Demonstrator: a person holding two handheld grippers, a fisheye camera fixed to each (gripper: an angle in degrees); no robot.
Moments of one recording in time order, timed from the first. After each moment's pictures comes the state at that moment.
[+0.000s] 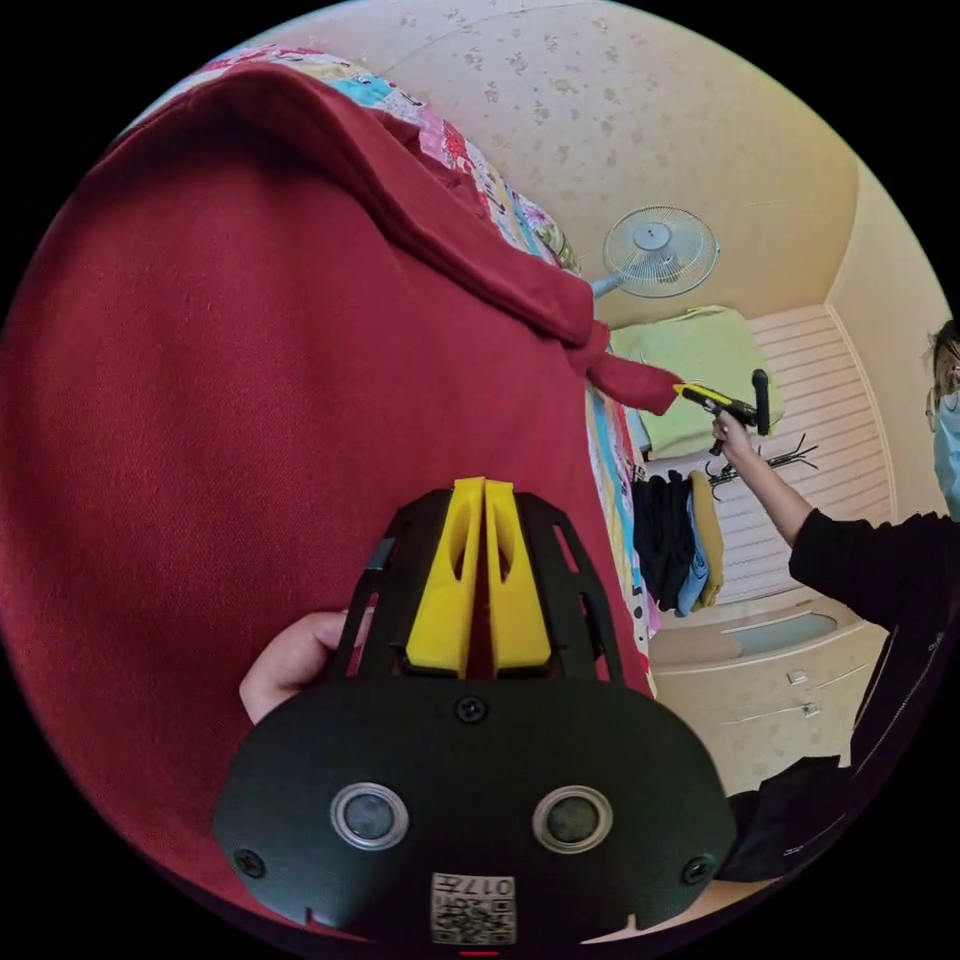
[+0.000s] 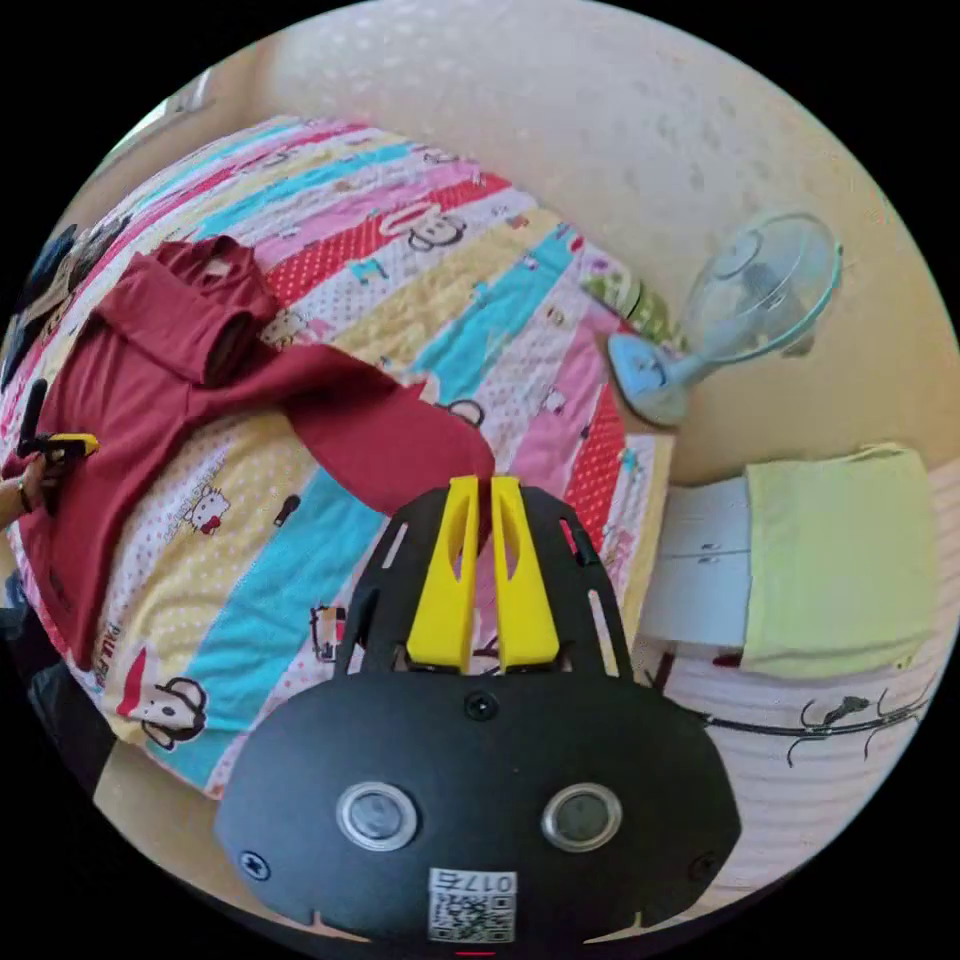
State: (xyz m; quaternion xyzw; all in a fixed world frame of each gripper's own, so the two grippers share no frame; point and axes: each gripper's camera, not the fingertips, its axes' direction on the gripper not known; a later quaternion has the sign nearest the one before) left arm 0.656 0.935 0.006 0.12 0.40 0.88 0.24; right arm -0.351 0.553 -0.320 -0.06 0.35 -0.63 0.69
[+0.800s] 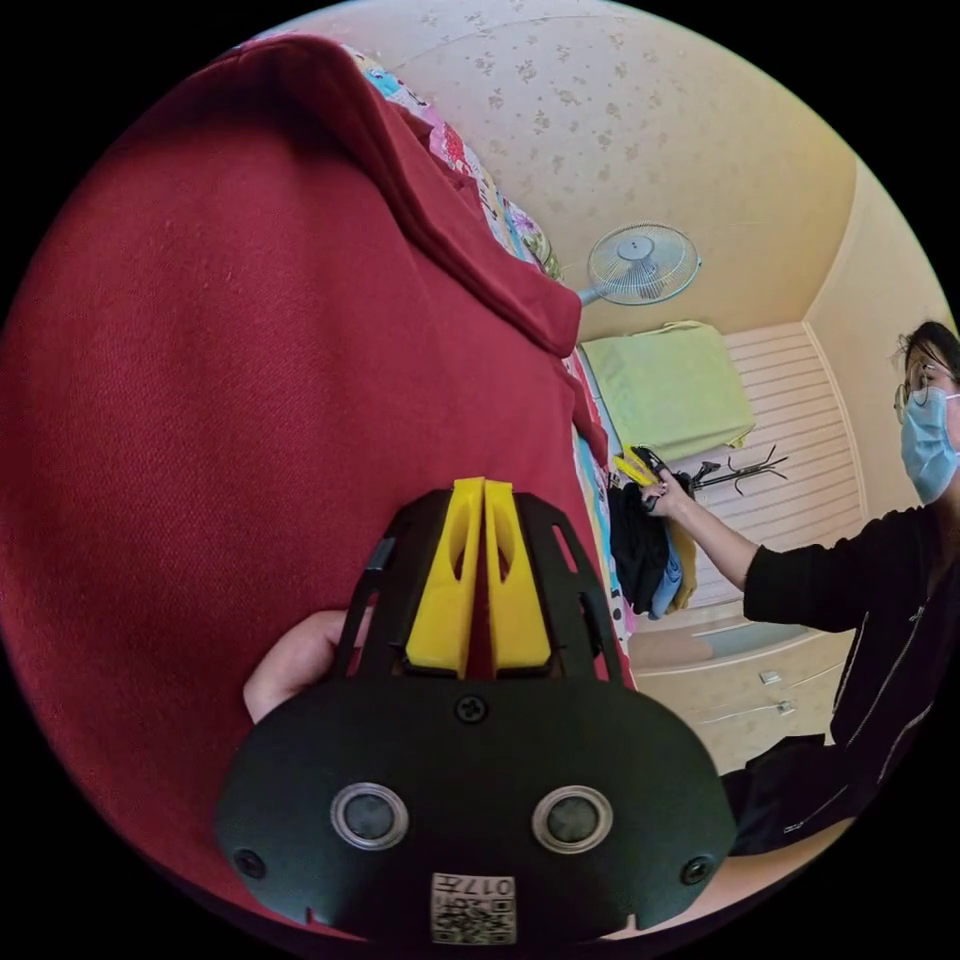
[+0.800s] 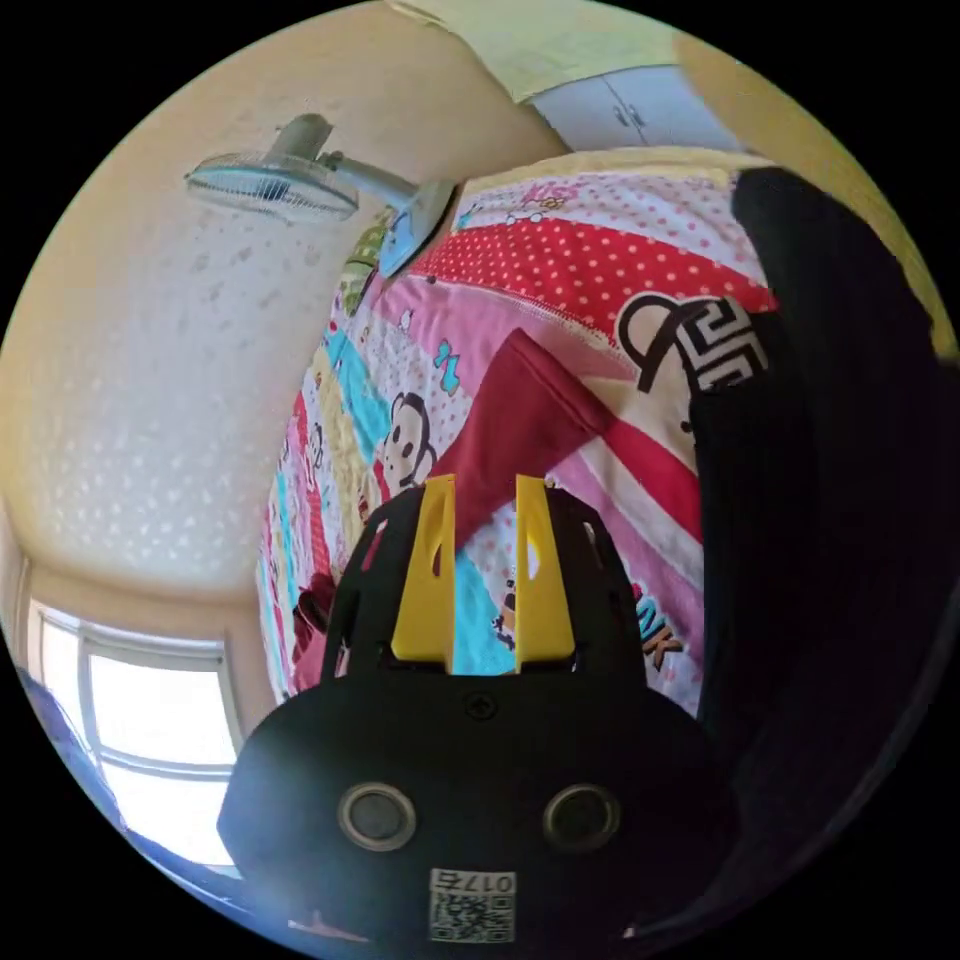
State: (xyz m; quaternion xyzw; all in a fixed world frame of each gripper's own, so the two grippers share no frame) left arm 0.656 0.961 0.031 0.07 0.42 0.88 0.23; right arm -0.044 0.552 -0.363 0.03 0.03 0.00 1.00
